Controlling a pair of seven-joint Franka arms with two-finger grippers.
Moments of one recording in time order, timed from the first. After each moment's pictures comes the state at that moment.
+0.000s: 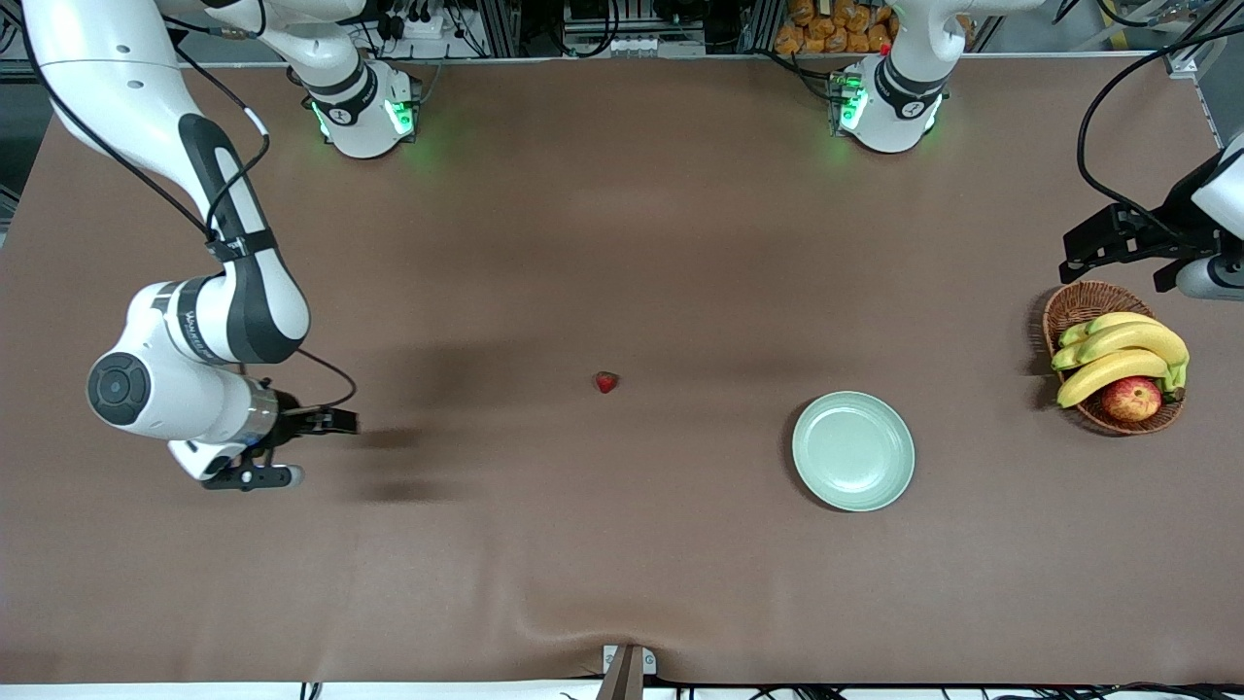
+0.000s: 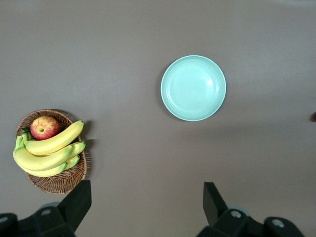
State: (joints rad) left arm -0.06 0.09 -0.01 -1.41 -0.01 1.53 0.03; right arm 0.02 0.54 0.03 -1.65 0.02 2.10 -0.04
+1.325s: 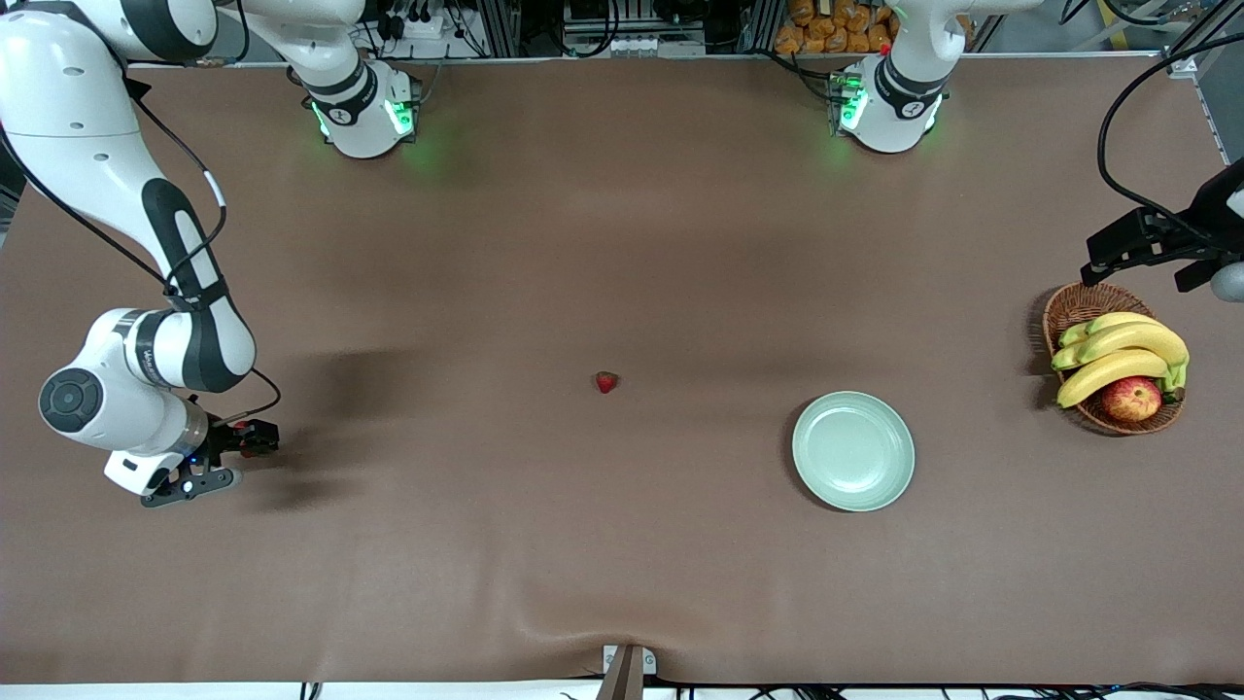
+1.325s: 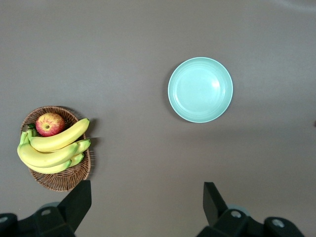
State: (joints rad) left arm -0.03 0.09 -0.01 -1.41 -0.02 1.53 0.03; right arm -0.16 0.68 0.02 -1.68 -0.08 2.35 -0.38
